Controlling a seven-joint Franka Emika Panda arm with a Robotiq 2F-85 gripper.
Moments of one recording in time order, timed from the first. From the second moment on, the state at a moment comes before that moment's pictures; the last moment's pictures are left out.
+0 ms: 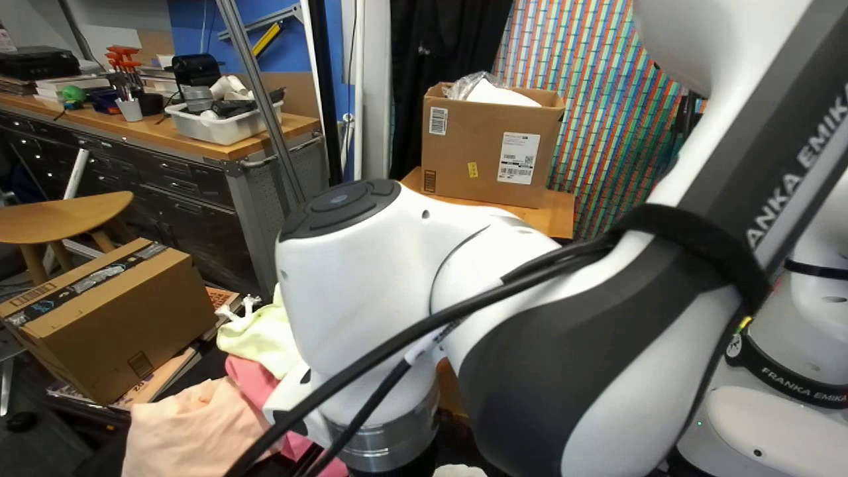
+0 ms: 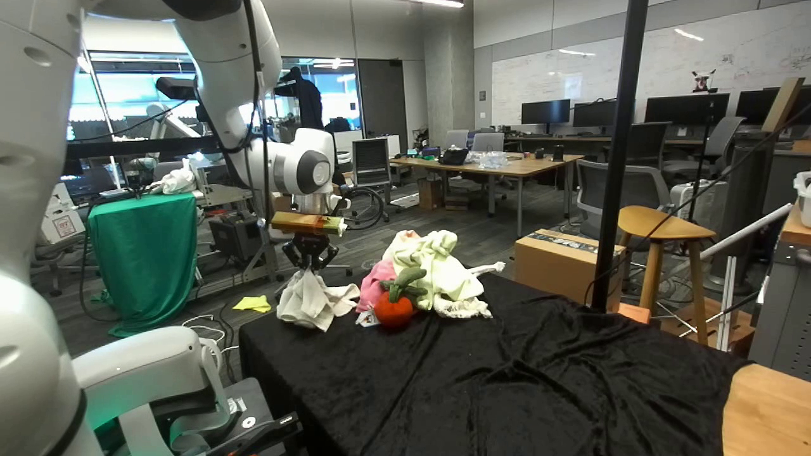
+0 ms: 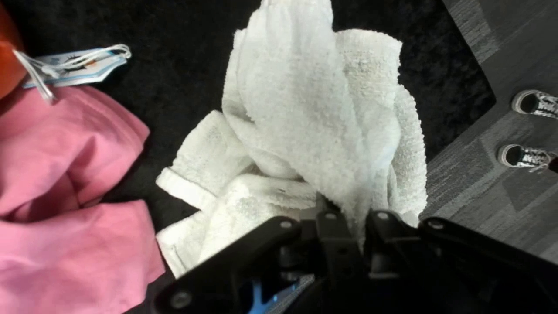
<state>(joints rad) 0.40 0.37 0.43 -2.12 -0.01 2.39 -0.21</state>
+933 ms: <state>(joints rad) 0.33 0.18 0.36 -2.03 0.04 2.37 -0.10</state>
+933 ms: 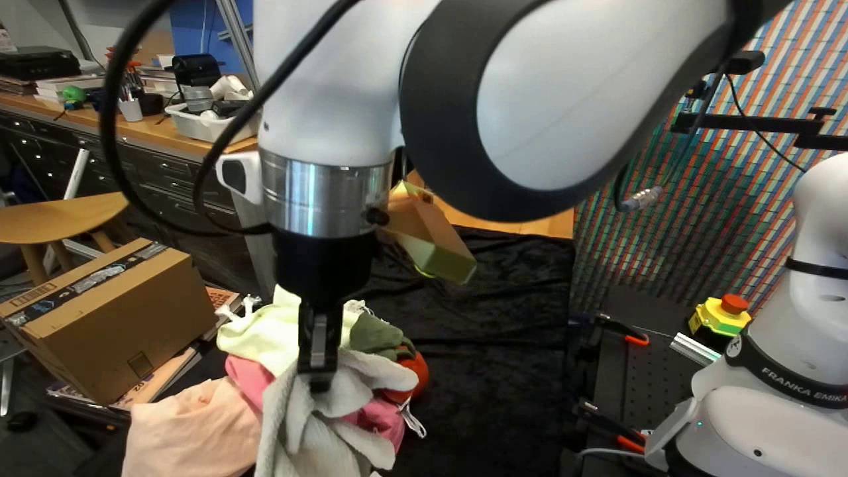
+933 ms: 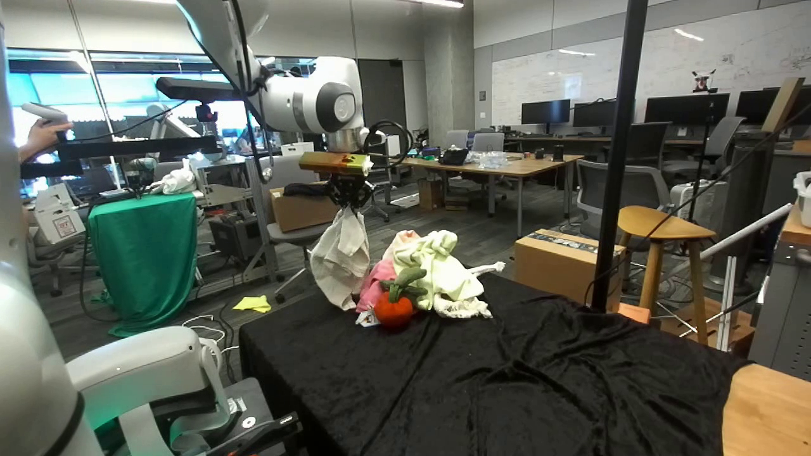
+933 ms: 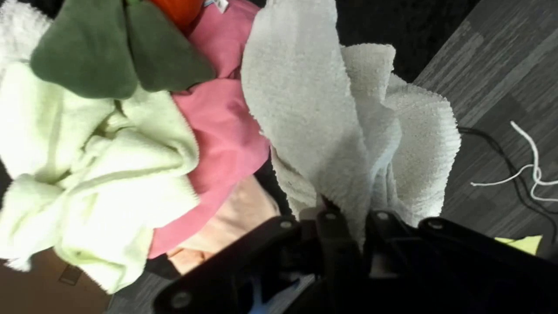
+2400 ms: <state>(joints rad) 0.32 0.20 0.14 -1.94 -0.24 2.59 0.66</state>
